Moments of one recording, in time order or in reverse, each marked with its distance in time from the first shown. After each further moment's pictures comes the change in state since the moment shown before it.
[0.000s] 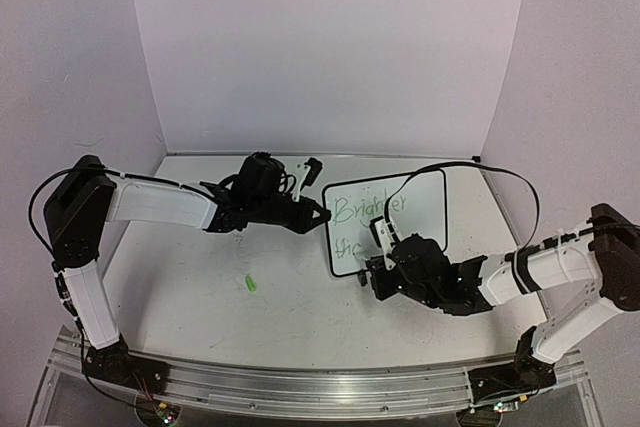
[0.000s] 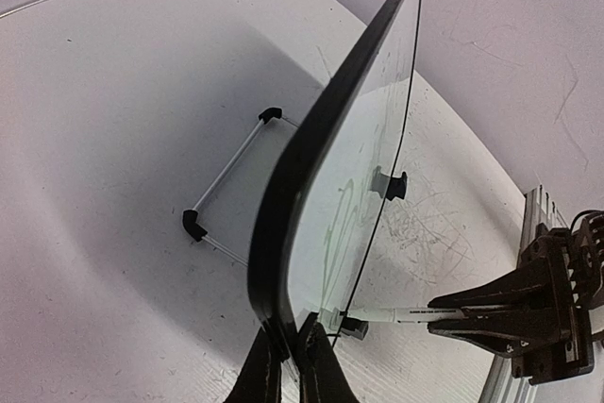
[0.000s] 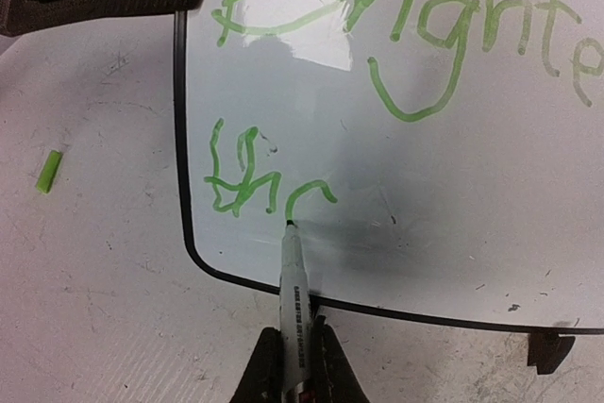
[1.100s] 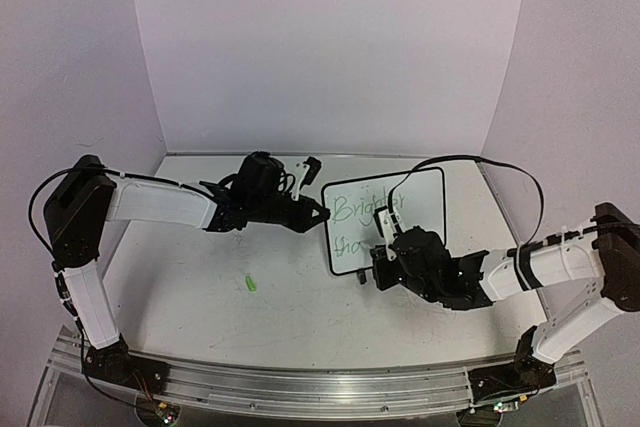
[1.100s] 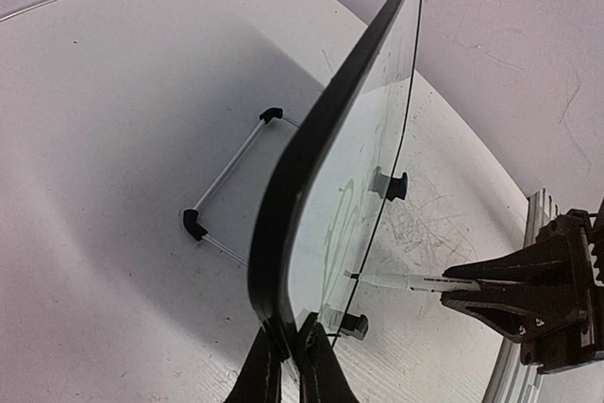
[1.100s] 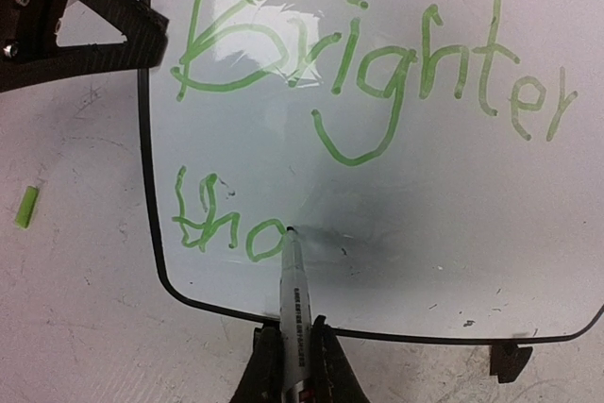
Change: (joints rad) left arm 0.004 0.000 0.002 0.000 -0.007 0.001; right arm -0.018 -0.011 0.031 -0.007 0.076 -0.033
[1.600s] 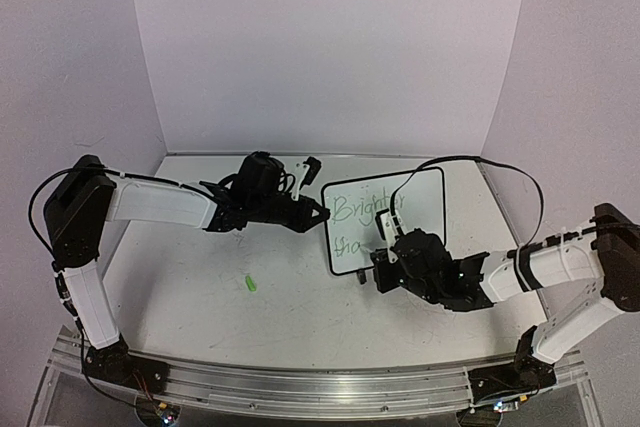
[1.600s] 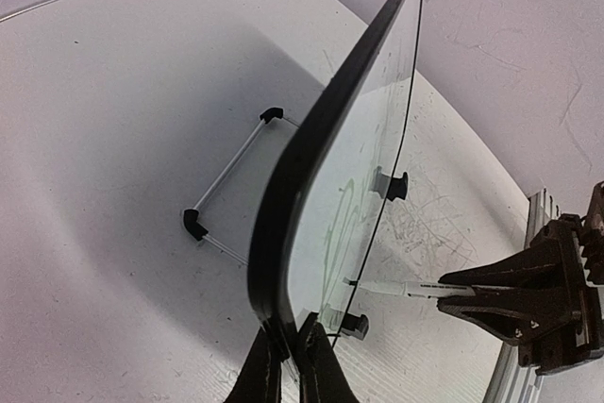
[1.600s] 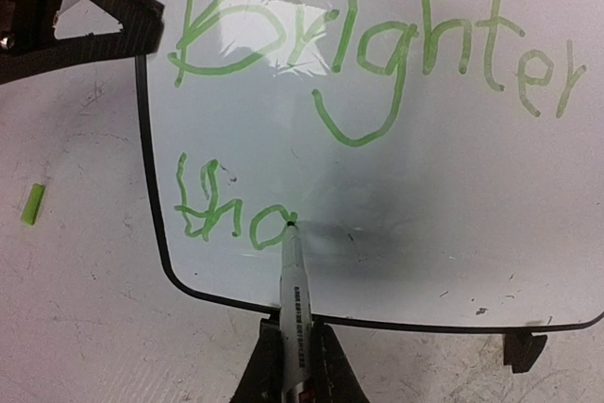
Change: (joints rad) left arm 0.000 0.000 0.000 0.000 -0.003 0.000; right arm -0.004 0.000 -0.016 0.003 -0.030 0.043
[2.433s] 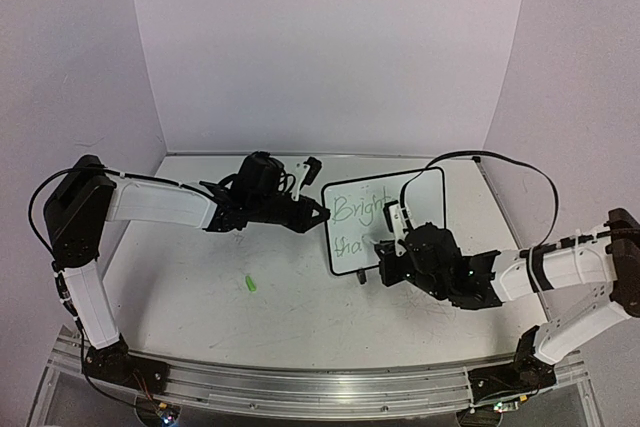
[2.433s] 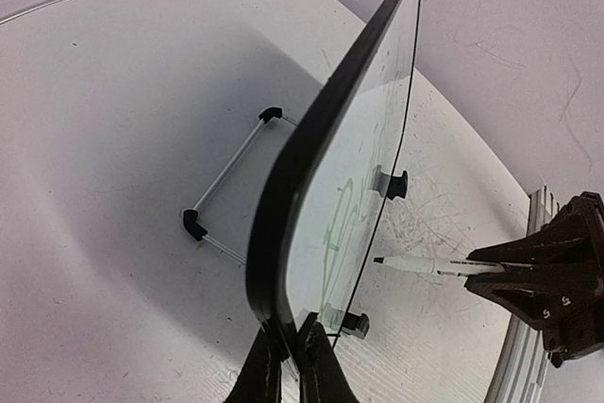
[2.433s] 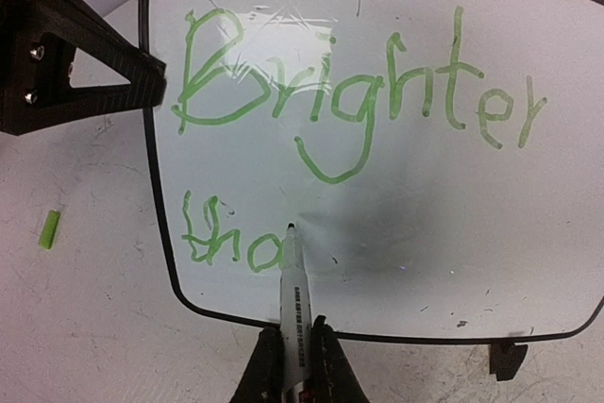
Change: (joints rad) left arm 0.000 0.000 0.000 0.000 0.002 0.010; right arm -0.008 -0.077 -0.018 0.013 0.000 -0.010
